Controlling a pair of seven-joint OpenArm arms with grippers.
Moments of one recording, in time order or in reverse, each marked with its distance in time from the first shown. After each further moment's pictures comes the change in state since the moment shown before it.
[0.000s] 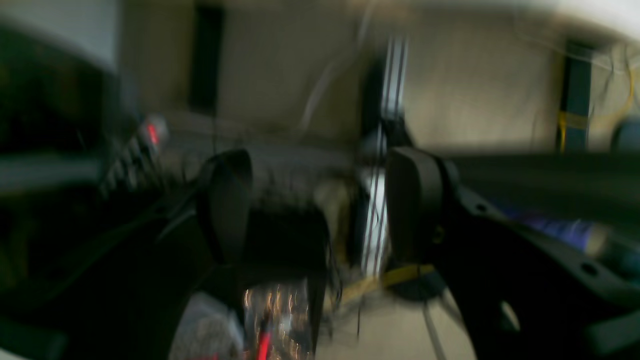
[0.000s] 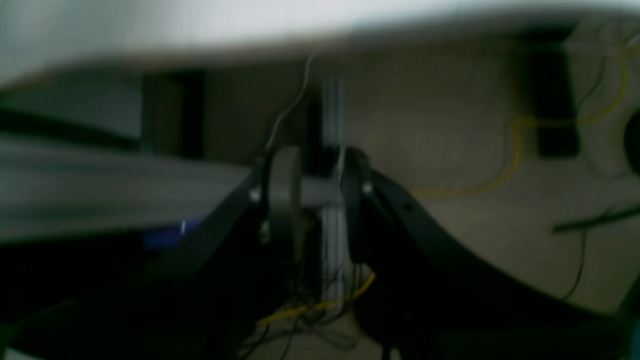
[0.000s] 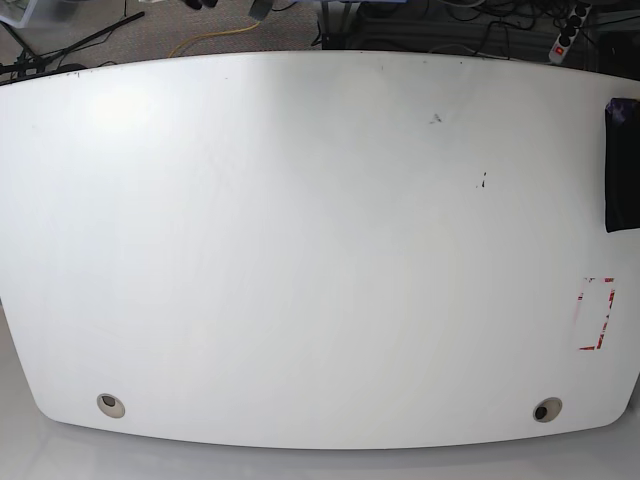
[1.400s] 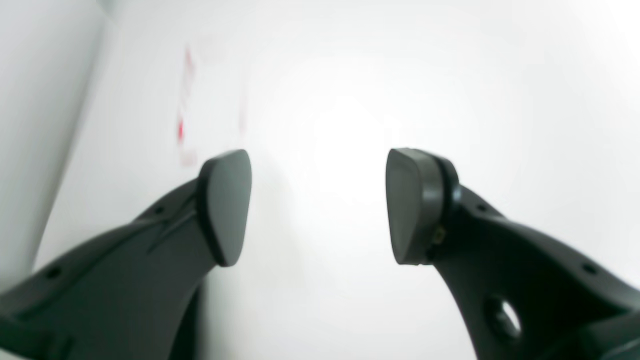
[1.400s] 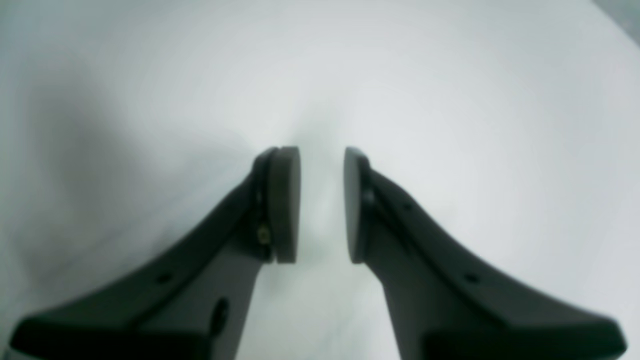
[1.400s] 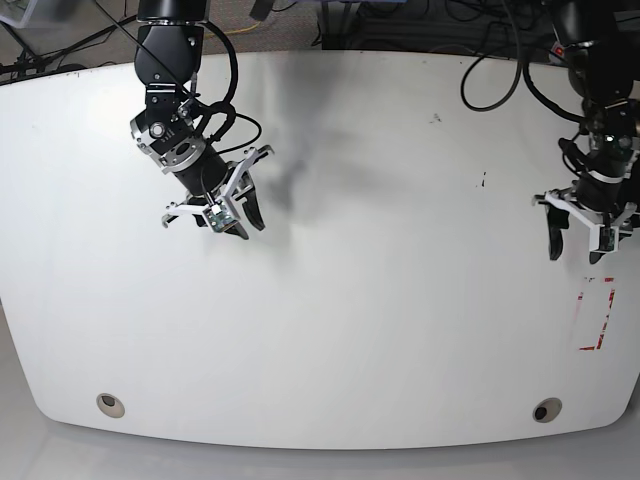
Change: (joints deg) left arm -58.6 -25.2 -4.6 -12.8 -6.2 -6.2 10.2; right arm 53.2 -1.0 -9.6 4.4 -22.2 4.0 -21.1
